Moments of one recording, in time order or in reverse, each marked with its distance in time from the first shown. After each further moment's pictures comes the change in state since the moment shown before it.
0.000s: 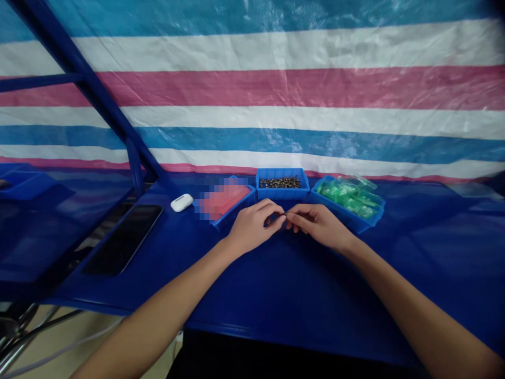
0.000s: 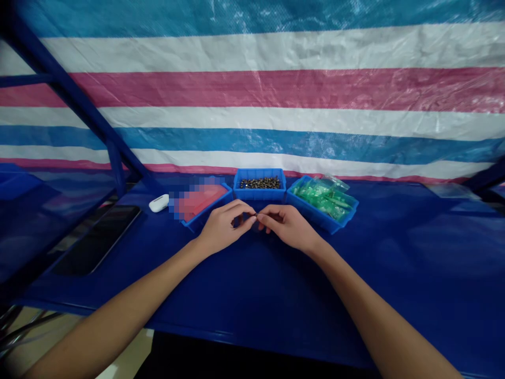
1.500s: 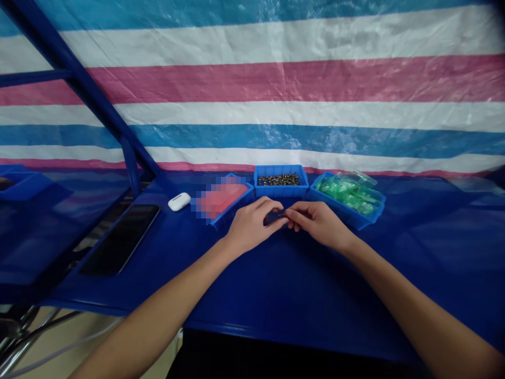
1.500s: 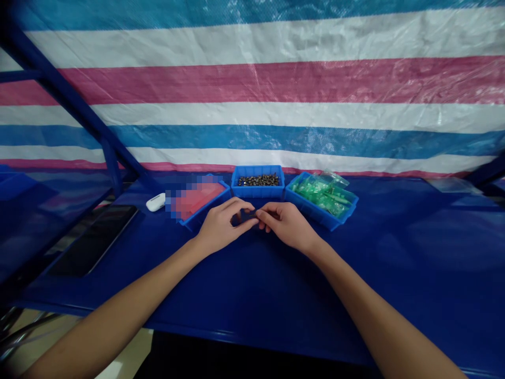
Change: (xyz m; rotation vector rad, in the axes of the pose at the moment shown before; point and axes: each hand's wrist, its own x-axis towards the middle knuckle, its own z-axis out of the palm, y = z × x) left_hand 0.000 0.001 0.001 0.056 -0.011 -0.017; right_hand 0.000 0.001 0.002 -0.069 0.049 0.012
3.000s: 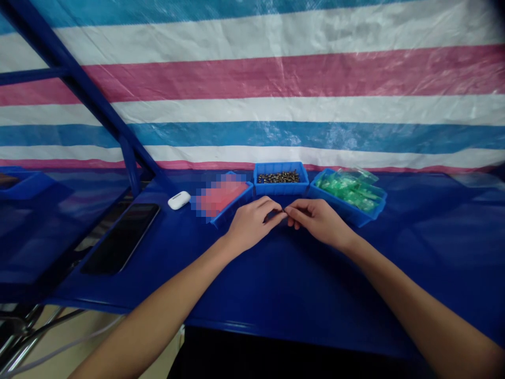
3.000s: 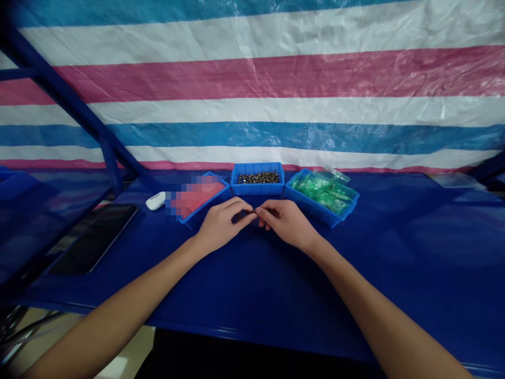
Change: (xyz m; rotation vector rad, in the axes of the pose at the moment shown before) left_hand 0.000 -0.002 0.002 0.023 -0.034 0.002; right_hand -0.001 -0.002 0.001 -0.056 0.016 0.002
